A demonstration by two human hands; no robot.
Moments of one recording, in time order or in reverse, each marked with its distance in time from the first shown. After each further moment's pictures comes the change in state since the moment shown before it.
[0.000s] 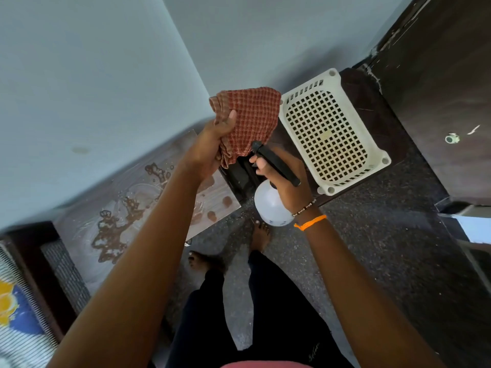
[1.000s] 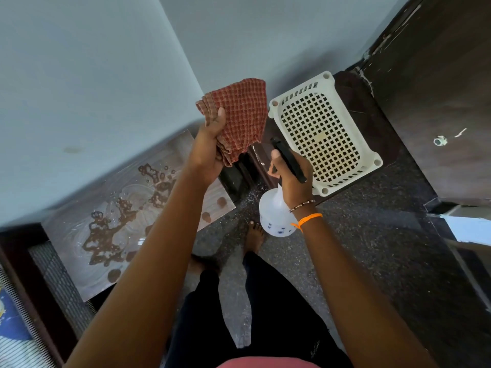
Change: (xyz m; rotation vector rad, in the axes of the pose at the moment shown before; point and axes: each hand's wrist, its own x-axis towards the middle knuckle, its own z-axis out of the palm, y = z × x) left_hand 0.001 -0.005 0.010 -0.195 0.156 0.054; right_hand 0.005 0.031 -0.007 0.038 0.271 0.150
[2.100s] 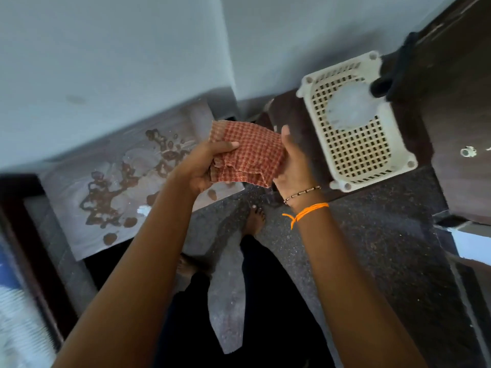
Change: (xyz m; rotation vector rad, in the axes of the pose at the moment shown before) left_hand -0.021 -0.048 -0.088 -0.002 0.135 -0.399; right_hand -0.001 0.011 0.047 0.485 -0.282 0.708
